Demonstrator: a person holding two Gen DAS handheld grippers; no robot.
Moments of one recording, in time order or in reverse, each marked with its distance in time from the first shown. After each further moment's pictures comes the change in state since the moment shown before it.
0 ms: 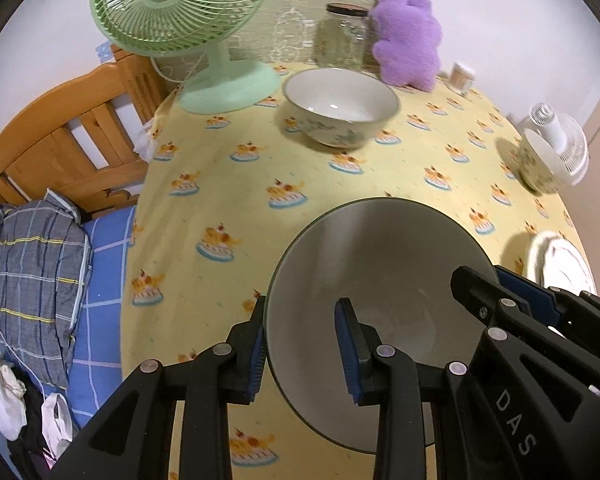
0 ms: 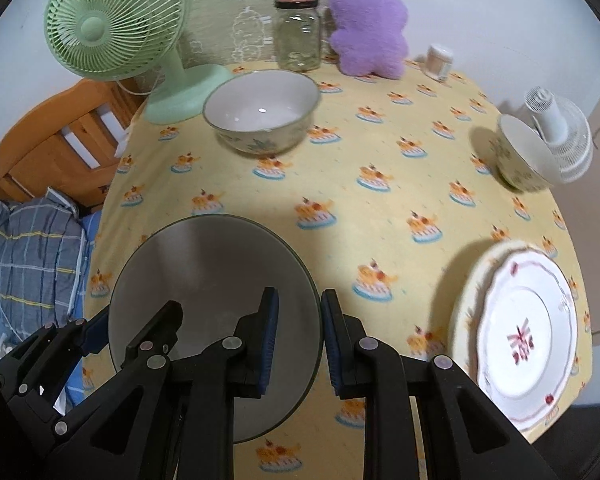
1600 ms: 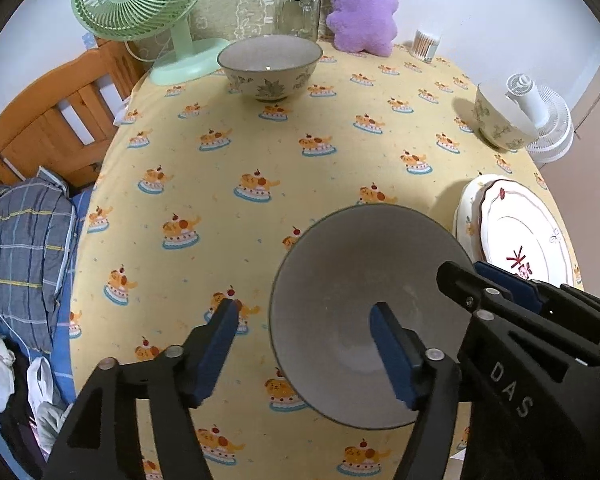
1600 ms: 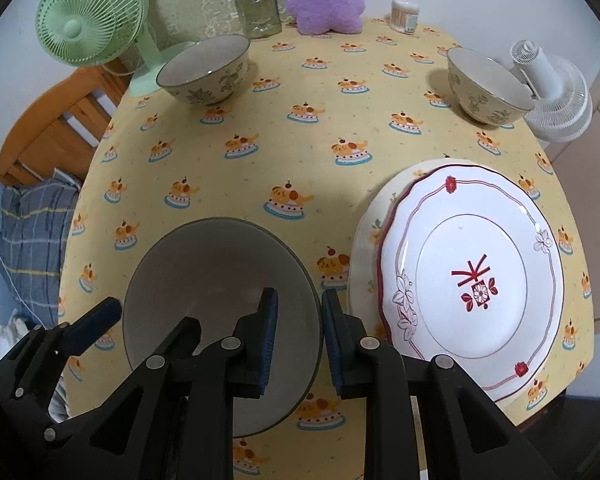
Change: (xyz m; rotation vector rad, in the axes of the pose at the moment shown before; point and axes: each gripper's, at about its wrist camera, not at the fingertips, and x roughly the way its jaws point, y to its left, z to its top) left arm -0.018 -0.077 -0.048 -0.013 0.058 -0.013; right arm -0.008 -0.087 -0.047 0.013 0.070 0.071
